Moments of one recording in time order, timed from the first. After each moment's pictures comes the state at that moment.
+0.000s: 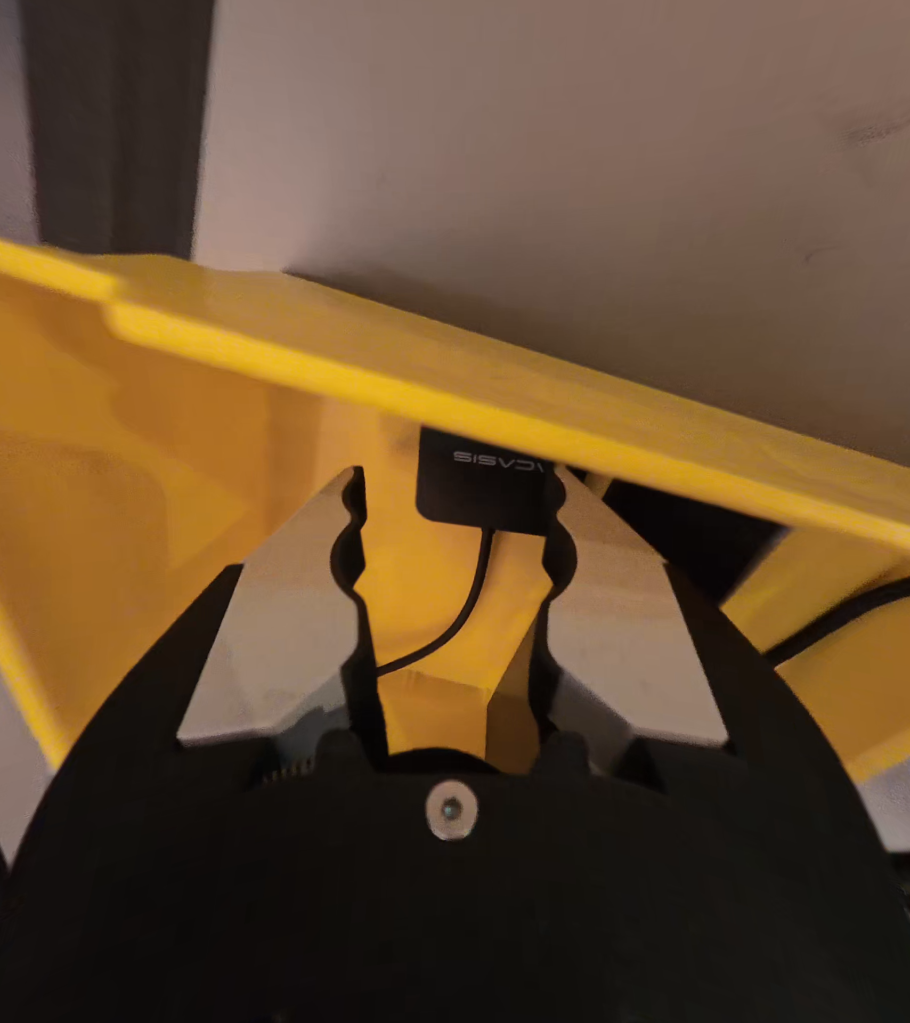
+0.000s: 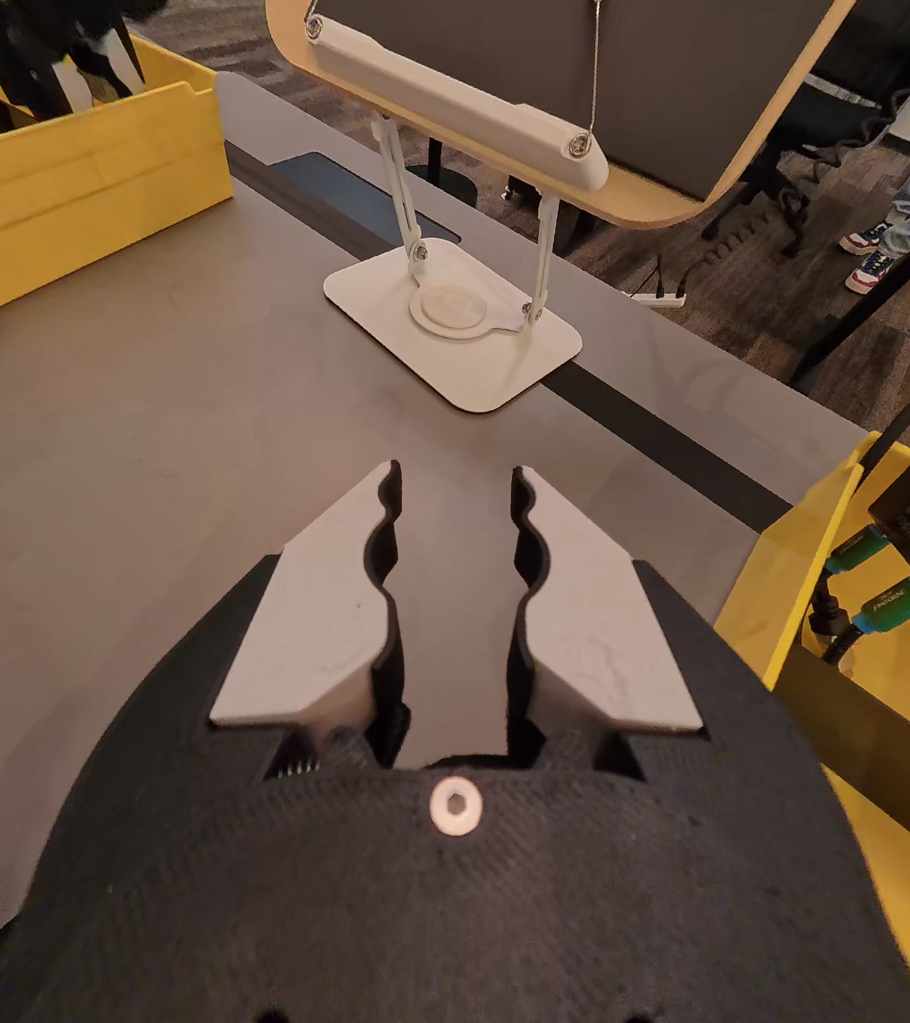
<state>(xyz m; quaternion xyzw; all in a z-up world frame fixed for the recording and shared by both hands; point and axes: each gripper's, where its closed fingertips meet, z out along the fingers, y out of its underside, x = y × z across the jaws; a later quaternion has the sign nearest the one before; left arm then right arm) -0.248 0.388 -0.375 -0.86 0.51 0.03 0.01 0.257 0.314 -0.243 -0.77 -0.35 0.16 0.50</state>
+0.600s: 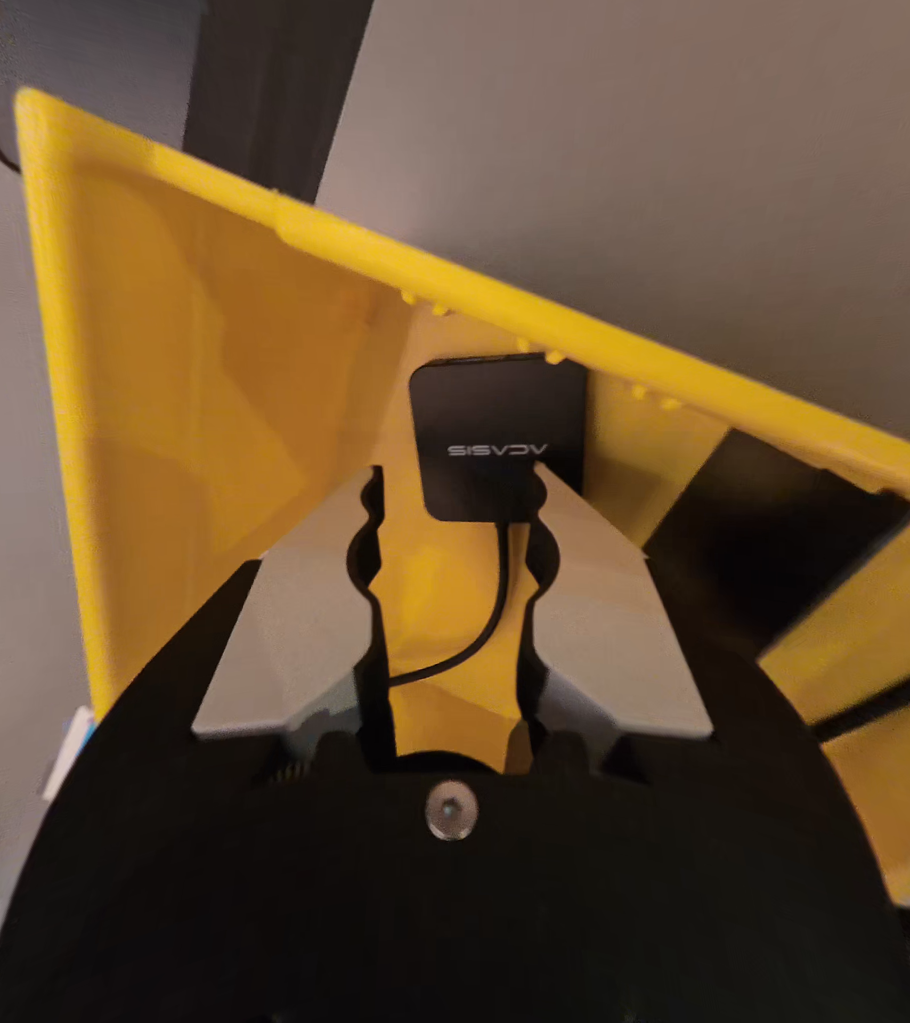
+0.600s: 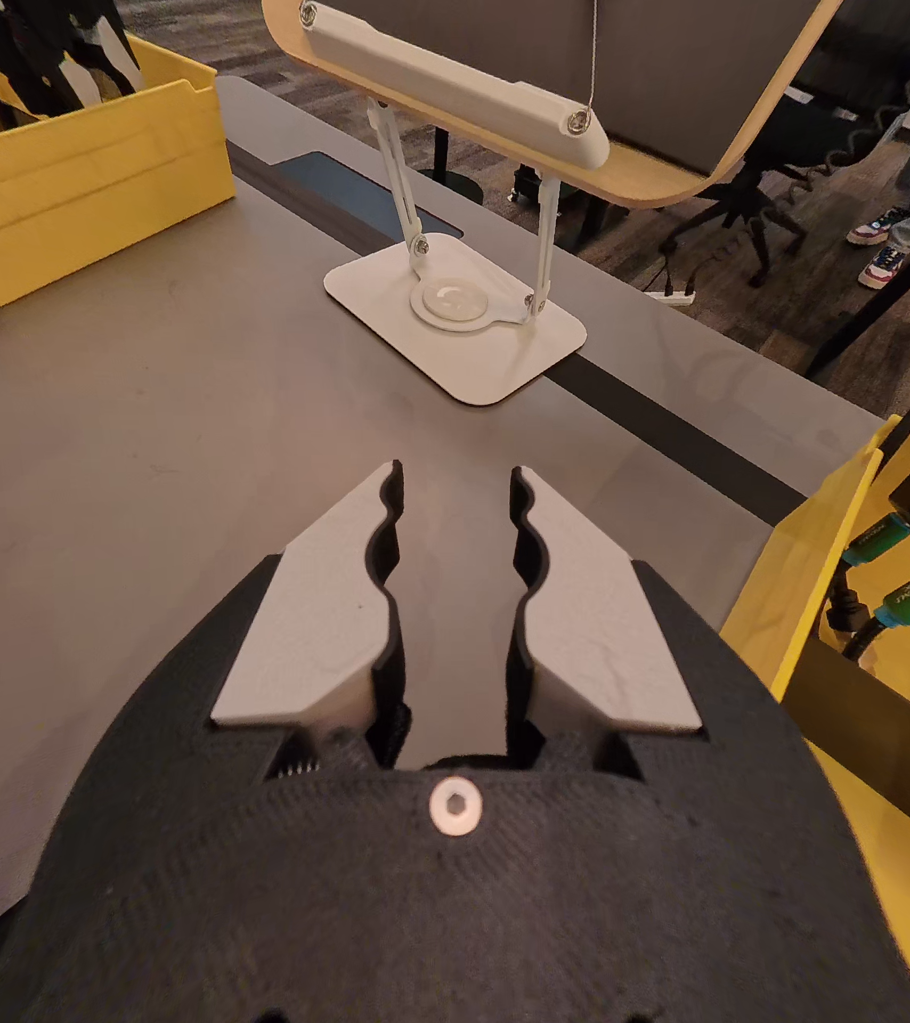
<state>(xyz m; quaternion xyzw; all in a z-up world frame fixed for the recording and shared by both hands) -0.259 0.407 -0.371 -0.87 0.47 0.06 0.09 0.261 0.316 -0.251 -0.77 -0.35 0.17 0.50</state>
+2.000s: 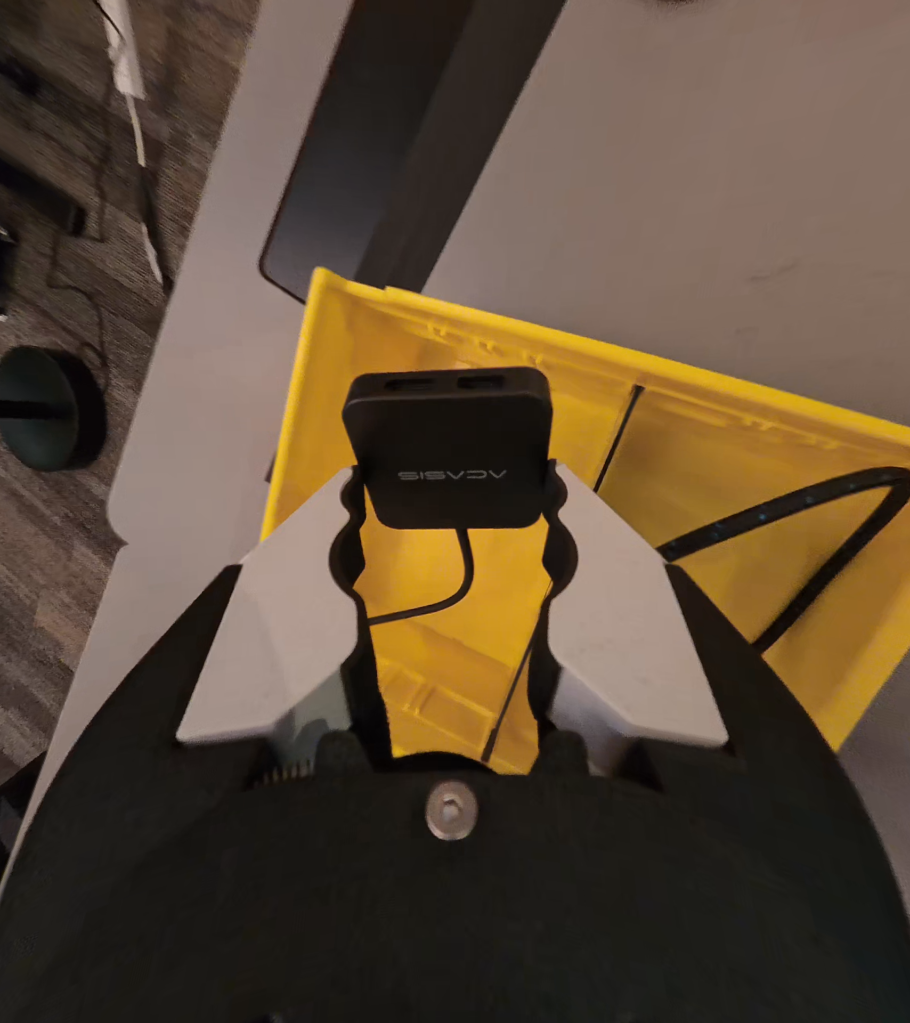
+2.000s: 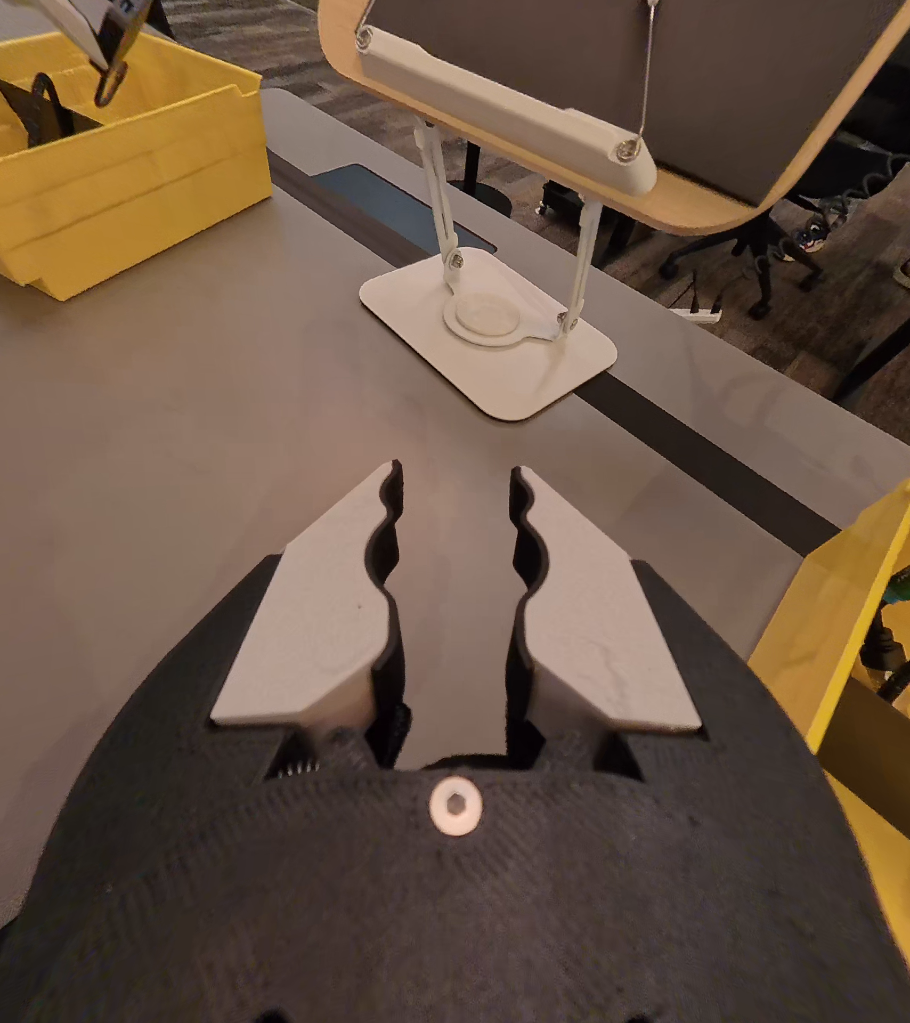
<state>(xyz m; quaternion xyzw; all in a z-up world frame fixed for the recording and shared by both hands) -0.262 0.388 -0.263 -0.85 0.46 0.04 0.24 0.245 0.308 -0.247 -0.76 -0.37 0.18 0.50</state>
